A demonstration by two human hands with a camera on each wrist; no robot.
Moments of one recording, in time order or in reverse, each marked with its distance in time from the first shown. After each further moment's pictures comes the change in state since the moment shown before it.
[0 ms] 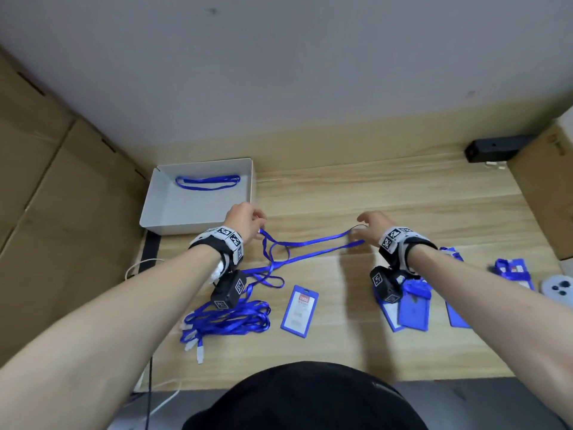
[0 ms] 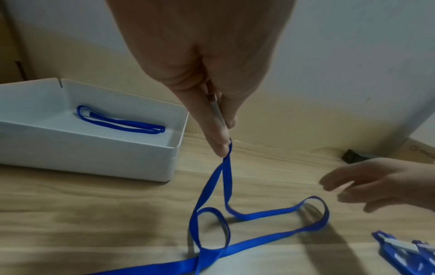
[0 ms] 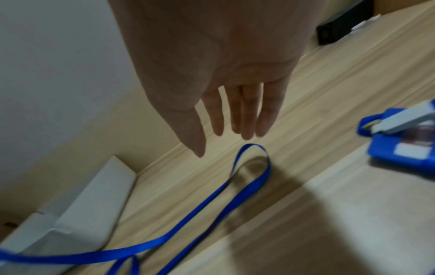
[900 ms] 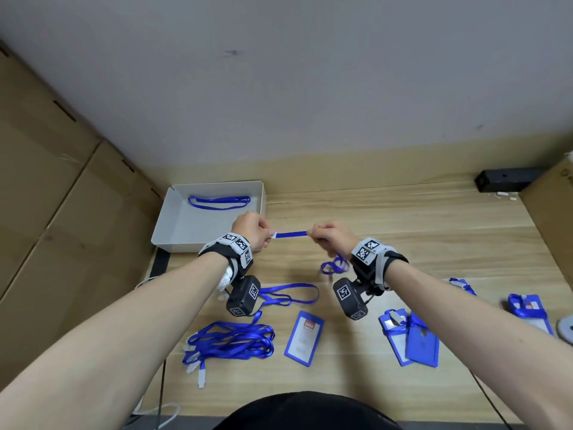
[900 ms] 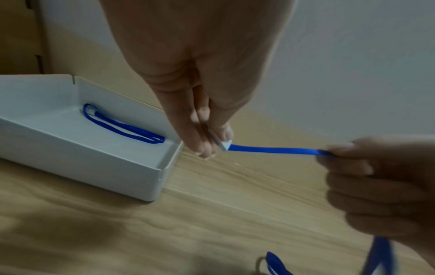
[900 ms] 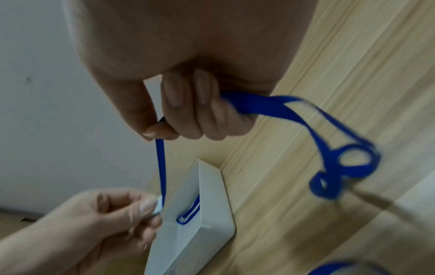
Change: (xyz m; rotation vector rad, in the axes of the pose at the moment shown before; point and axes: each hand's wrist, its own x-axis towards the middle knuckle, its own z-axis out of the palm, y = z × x) left_hand 0.013 0.022 -0.019 -0.126 0.051 -0.142; right_hand -0.020 -0.109 0.004 0.716 -0.286 -0.330
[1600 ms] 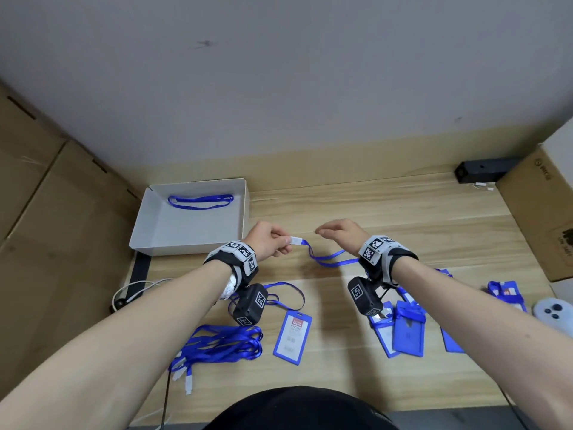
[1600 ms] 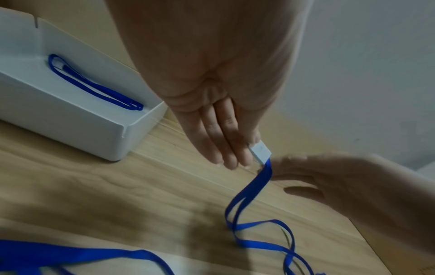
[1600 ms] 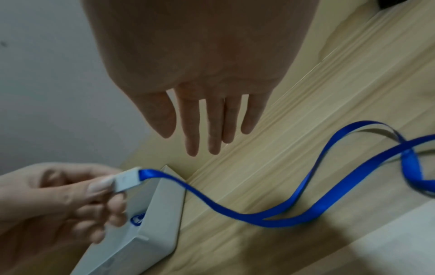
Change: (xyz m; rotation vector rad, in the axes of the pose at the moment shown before) left_hand -0.008 0.012 0.050 -0.232 -0.334 0.136; right_hand -0.008 0.029 -0.051 -0.393 0.120 0.054
